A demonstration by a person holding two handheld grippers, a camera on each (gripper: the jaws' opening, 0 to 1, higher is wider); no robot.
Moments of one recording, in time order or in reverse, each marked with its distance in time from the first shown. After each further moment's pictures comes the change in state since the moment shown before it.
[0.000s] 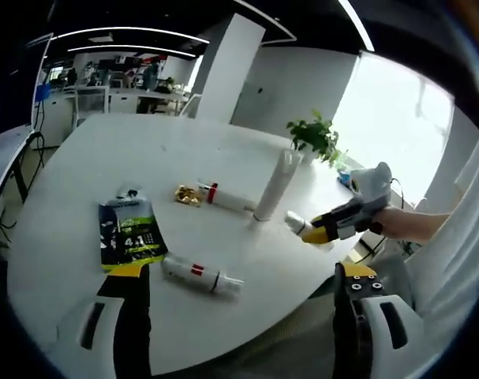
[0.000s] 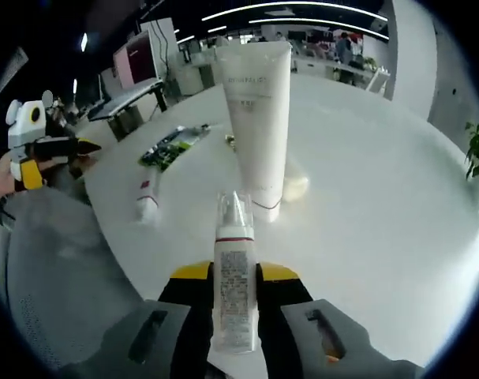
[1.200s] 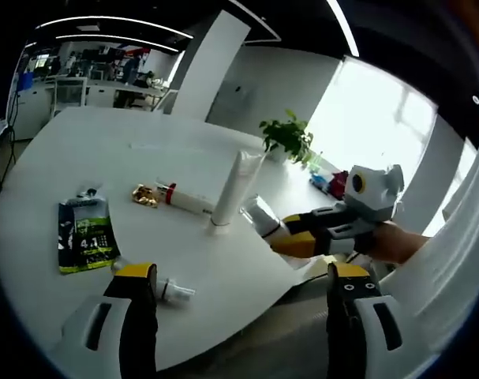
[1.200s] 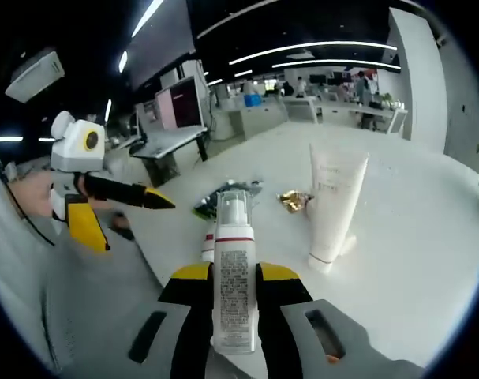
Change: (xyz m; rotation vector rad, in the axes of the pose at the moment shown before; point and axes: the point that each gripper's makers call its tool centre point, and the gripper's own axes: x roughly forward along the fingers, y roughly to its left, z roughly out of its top) left arm 0.018 -0.051 0.007 -0.035 0.003 -0.153; right arm -0.031 0.086 0.060 -0.054 -0.307 0.147
